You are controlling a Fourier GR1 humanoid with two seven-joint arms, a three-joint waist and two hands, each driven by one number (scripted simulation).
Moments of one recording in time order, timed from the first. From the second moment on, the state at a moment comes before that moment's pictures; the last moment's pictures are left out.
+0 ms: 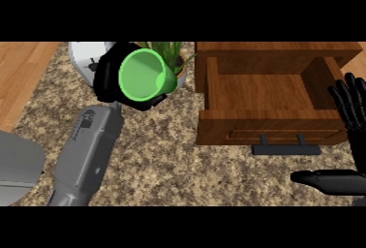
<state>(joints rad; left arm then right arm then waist) -0.72 0.03 0.16 -0.96 0.14 -0.13 -0.56 -0.04 -0.19 -0.17 -1.92 -0.06 0.20 -0.04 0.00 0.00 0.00</state>
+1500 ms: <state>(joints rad) -1.25 0.00 -0.30 -0.52 0.48 0.32 -0.37 -0.09 -0.20 -0.19 -1.87 -0.07 0.24 -0.07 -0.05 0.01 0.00</state>
